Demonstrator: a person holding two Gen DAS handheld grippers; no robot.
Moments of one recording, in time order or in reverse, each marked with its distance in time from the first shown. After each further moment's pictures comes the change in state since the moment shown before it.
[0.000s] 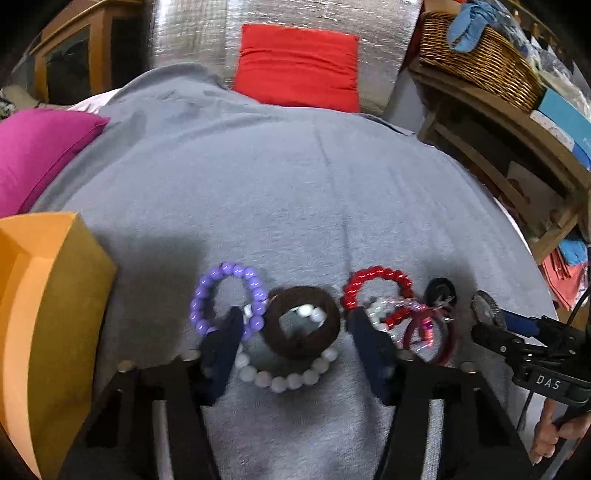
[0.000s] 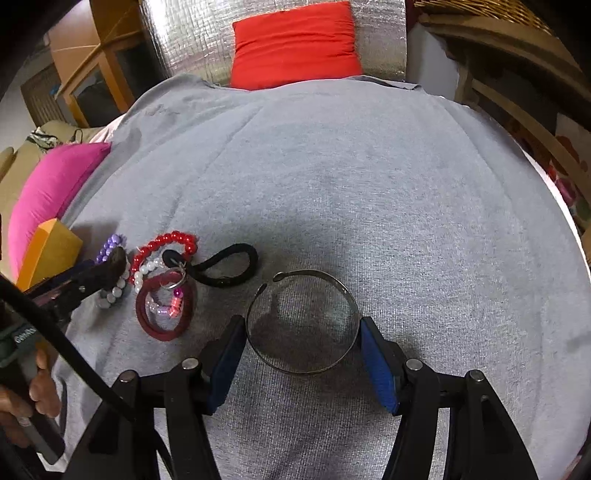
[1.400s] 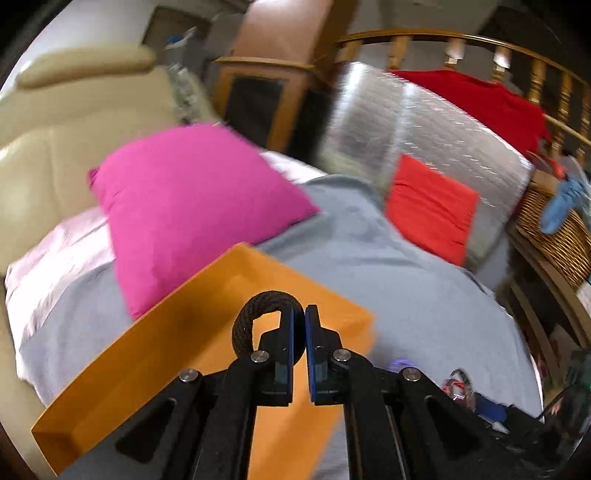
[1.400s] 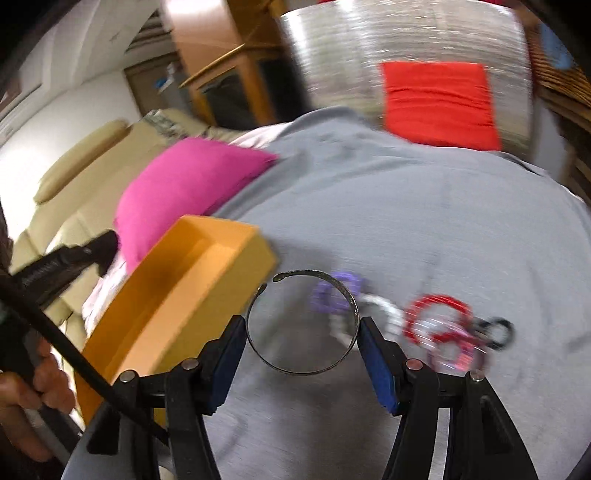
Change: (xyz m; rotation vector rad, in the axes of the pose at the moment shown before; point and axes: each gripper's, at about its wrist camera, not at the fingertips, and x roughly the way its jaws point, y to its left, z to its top) left arm -0.180 0.165 -0.043 -0.462 -0.376 0.301; right arm -0.050 0.207 0.003 -0.254 -0.139 0.334
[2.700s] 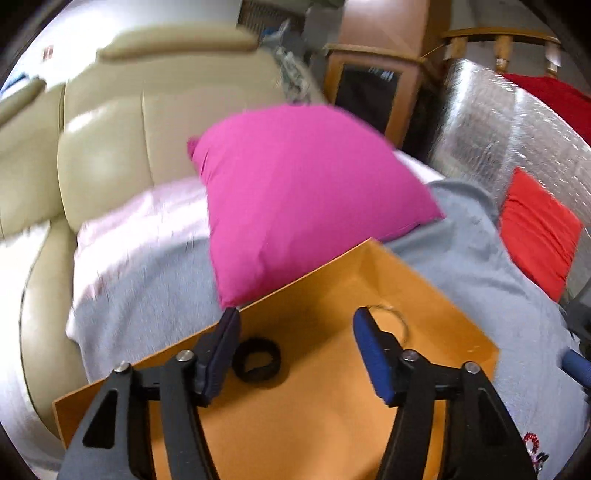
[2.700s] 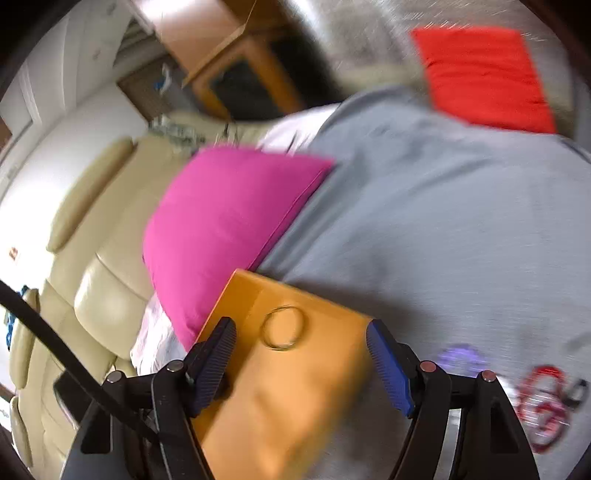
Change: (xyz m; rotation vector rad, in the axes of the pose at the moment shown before) left arm 0.036 0.019 -0.009 -0.125 -0.034 0.391; right arm 0.038 0.037 0.095 0.173 0.059 0.136
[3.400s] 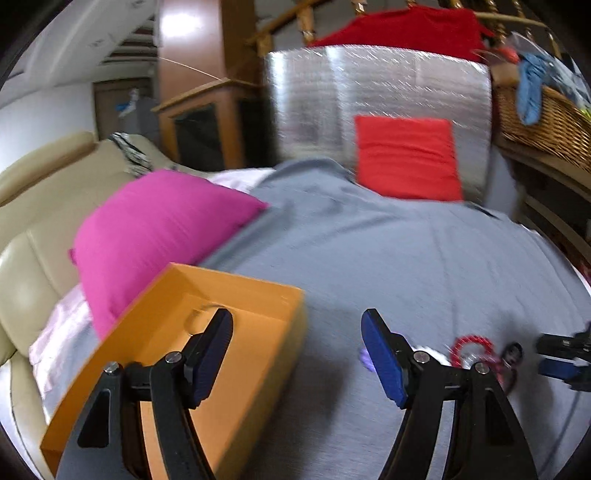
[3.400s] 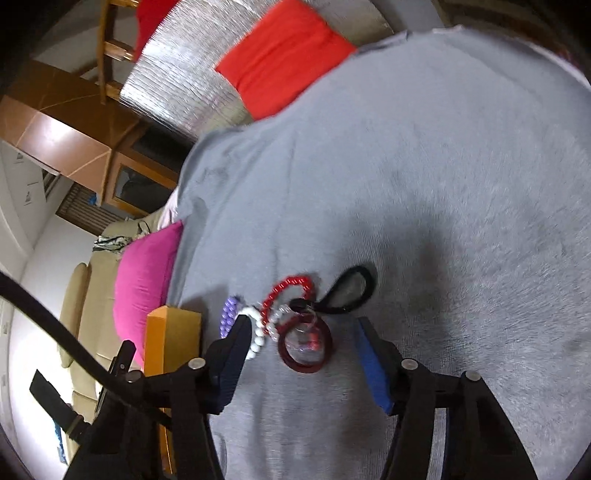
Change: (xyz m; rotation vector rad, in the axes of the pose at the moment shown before) left arm -0.070 -0.136 -0.067 0.497 -0.081 -0.302; right arm -0.097 -0.245 -0.099 0.505 -0.057 -0.015
